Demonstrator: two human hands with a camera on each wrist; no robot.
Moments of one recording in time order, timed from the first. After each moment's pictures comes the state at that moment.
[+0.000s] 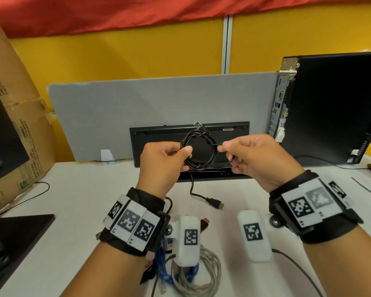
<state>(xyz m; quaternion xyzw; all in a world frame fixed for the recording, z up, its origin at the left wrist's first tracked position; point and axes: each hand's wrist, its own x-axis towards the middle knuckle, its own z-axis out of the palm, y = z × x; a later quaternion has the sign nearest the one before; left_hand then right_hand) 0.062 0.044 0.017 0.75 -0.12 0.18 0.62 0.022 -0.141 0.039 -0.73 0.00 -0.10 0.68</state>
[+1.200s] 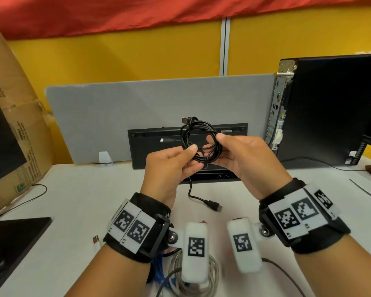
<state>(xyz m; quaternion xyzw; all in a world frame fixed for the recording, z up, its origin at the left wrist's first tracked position) 0.045 0.030 0.020 0.60 -0.08 0.02 0.80 0.024 -0.126 0.033 -0.65 -0.13 -0.13 0.74</state>
